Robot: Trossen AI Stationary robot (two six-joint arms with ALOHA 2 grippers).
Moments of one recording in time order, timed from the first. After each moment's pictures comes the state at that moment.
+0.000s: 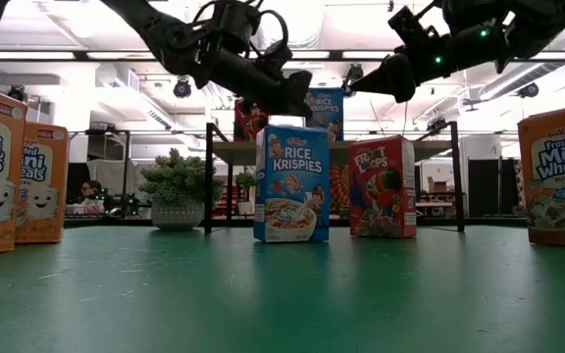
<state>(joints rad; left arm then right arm) 0.32 1.75 1.12 0.43 -0.29 0.14 -0.31 1.11 0.56 0.47 0.18 -0.53</state>
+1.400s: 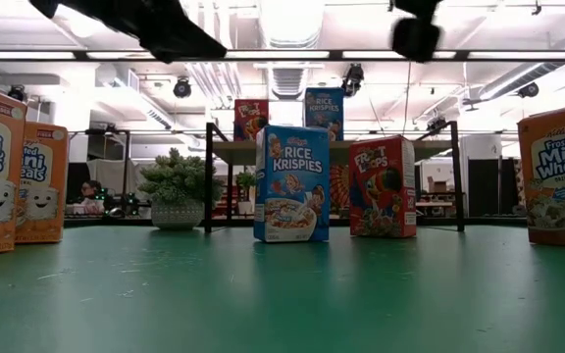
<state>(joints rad) -0.11 1.07 0.71 0.02 -0.29 0.13 0.04 1.16 0.96 -0.26 -0.31 0.63</state>
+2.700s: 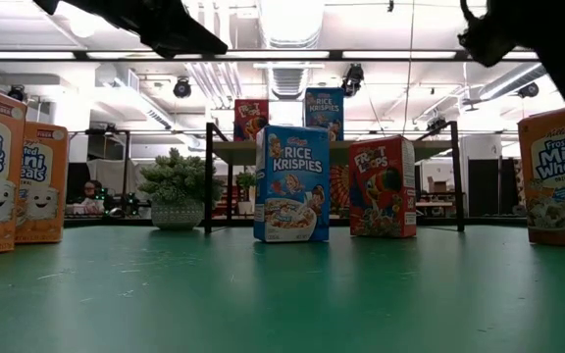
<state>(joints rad) -0.11 1.08 0.73 0.00 -0.29 0.16 0.29 1.35 1.12 -1.31 -0.15 1.23</state>
